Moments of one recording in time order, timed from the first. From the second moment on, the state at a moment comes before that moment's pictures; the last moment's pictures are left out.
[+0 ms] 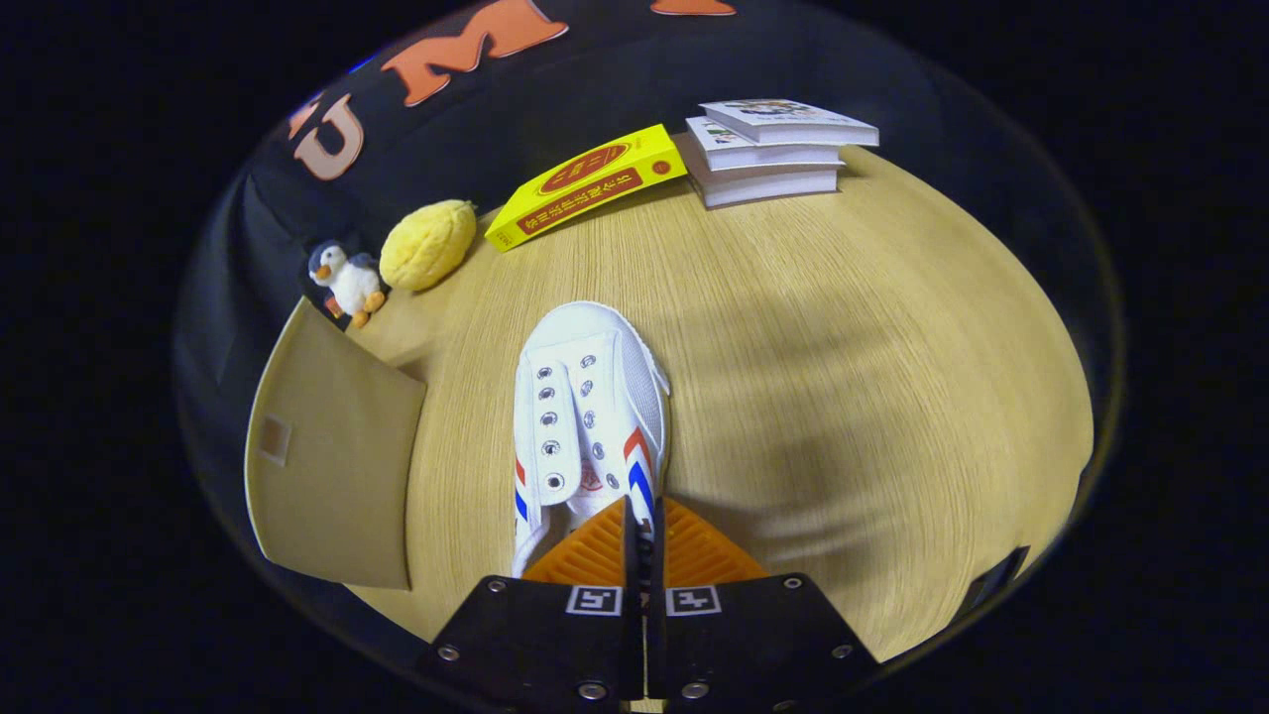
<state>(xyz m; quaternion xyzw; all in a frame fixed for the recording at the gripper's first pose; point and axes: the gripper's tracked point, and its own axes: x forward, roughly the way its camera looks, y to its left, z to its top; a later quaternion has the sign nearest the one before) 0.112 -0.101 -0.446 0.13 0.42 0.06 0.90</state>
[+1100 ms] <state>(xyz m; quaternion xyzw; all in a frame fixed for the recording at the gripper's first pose) 0.090 -0.007 -0.312 0.22 0.33 0.14 0.91</state>
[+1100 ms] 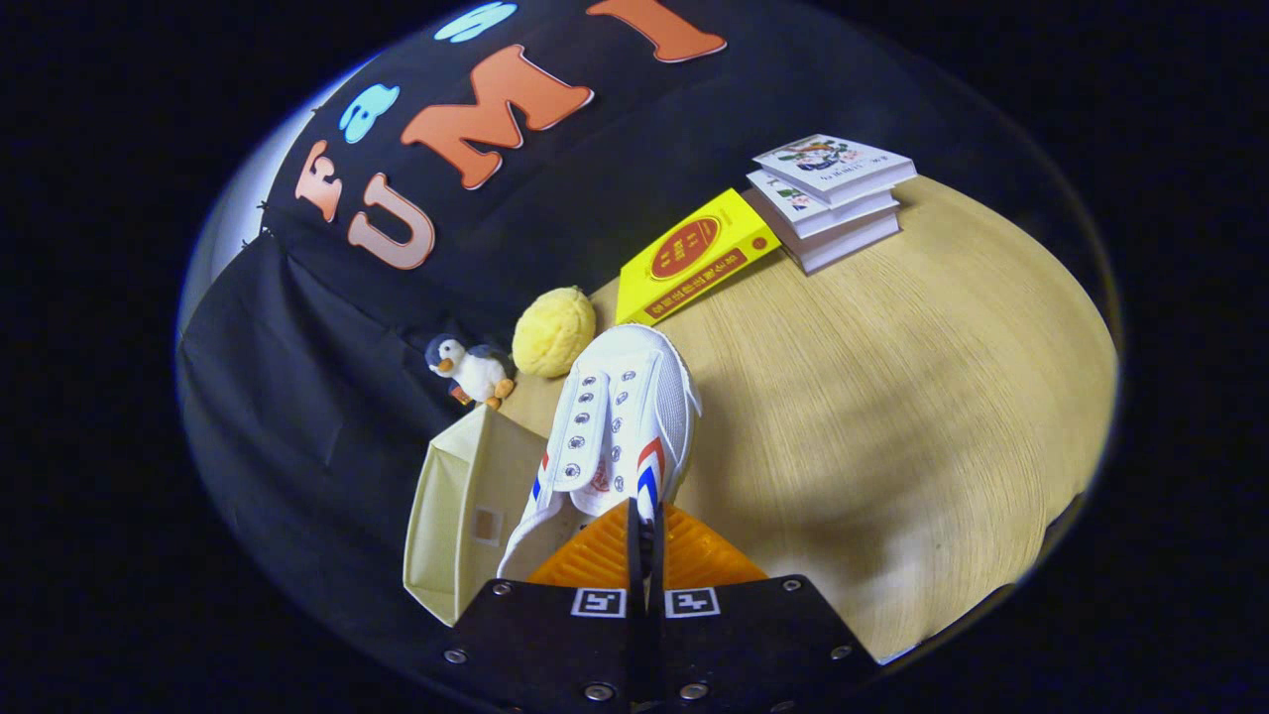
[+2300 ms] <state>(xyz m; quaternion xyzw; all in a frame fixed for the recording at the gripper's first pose) 0.061 0.193 -0.319 0.05 0.35 0.07 0.93</state>
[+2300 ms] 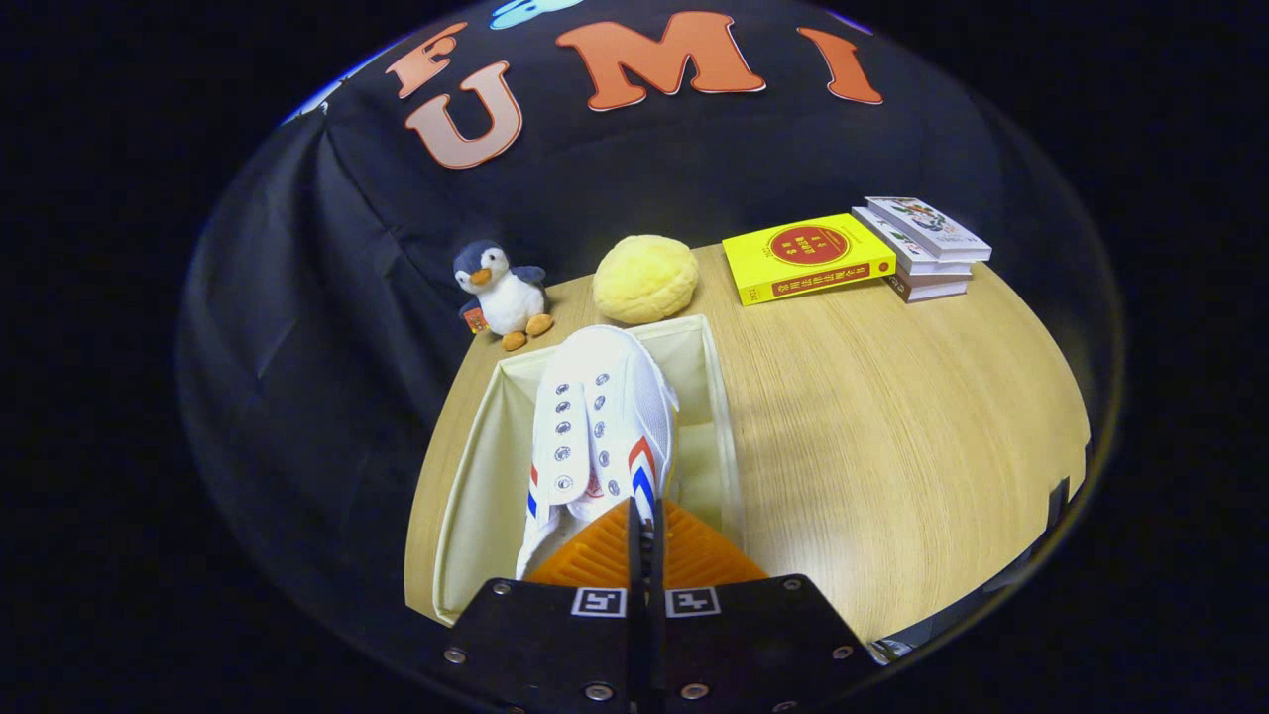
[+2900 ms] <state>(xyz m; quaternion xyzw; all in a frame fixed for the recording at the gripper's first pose) 0.060 0.193 -0.269 0.08 0.29 0.09 0.95</state>
